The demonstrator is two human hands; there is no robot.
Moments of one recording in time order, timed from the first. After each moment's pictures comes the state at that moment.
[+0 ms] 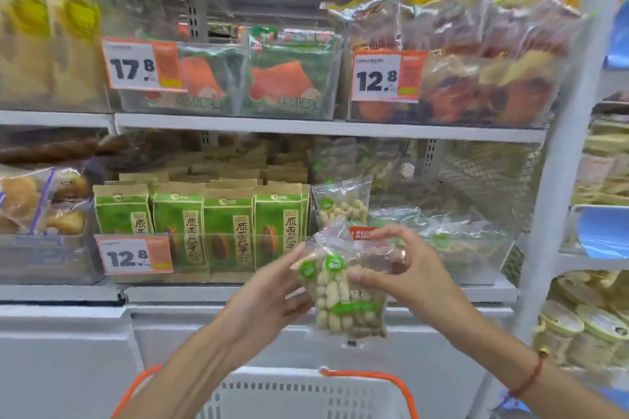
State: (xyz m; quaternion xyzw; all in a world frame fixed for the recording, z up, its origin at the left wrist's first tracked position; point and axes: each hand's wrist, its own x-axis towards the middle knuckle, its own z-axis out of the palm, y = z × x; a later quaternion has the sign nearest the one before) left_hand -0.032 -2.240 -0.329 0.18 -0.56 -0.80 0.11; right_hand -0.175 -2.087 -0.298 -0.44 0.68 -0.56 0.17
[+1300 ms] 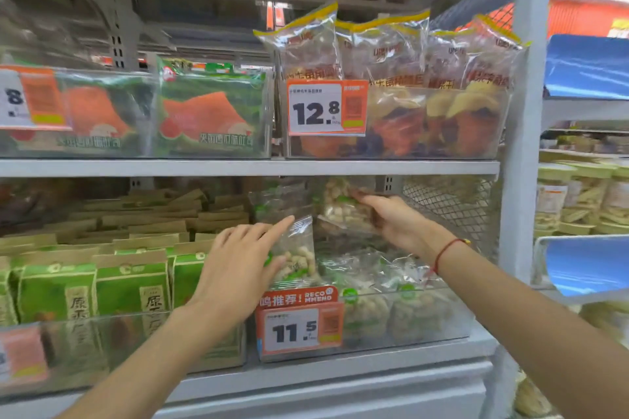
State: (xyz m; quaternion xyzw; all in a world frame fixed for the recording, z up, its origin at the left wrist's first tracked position) left_hand -0.151 -2.291 -0.282 0.20 -0.94 0.05 0.26; right_hand -0.354 -2.170 -0.241 -0.24 0.64 -0.69 0.24
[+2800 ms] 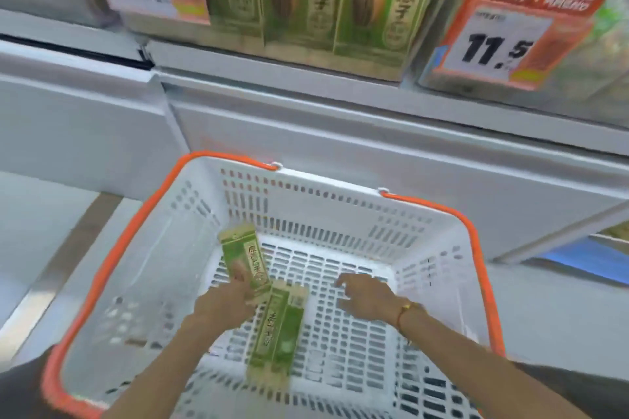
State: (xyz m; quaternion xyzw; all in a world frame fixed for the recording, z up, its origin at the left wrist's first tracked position) left_hand 0.105 -2.260 -0.660 0.44 -0.79 -0.33 -0.26; right_hand -0.118 -2.129 -0.633 -0.47 0.76 0.09 0.43
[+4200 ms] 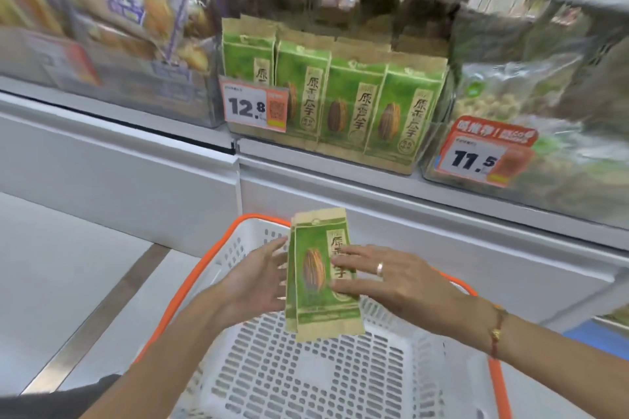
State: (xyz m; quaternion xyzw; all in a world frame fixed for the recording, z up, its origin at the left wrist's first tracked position) left_hand 0.101 -2.275 -0.481 0.35 -0.40 -0.85 0.07; right_hand -0.109 -2.147 -0.447 -0.87 0.46 -0.12 -0.10
